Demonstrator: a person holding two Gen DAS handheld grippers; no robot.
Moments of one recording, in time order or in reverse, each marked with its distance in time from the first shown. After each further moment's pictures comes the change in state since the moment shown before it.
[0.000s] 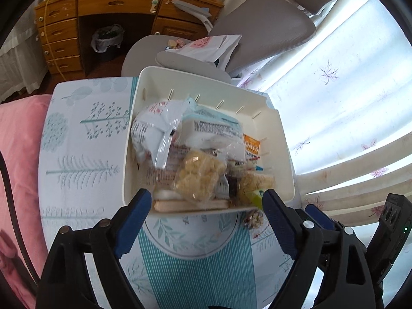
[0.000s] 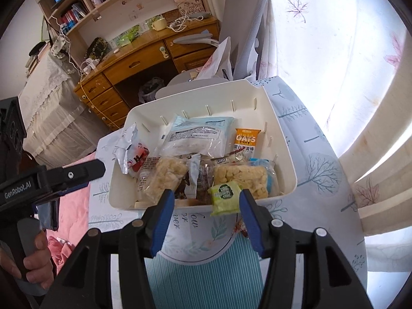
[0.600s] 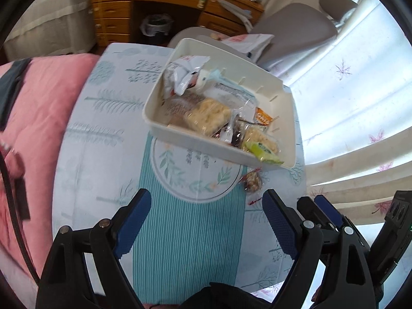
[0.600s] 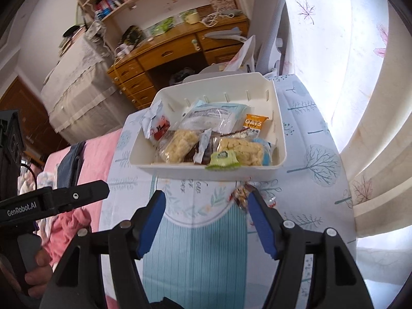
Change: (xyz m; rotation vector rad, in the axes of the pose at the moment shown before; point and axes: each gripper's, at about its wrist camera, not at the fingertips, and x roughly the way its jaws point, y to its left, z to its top) left arm -0.050 -0.051 -0.117 -0.222 -0.038 0.190; right arm -0.051 -0.037 -0.038 -0.147 0.040 0.155
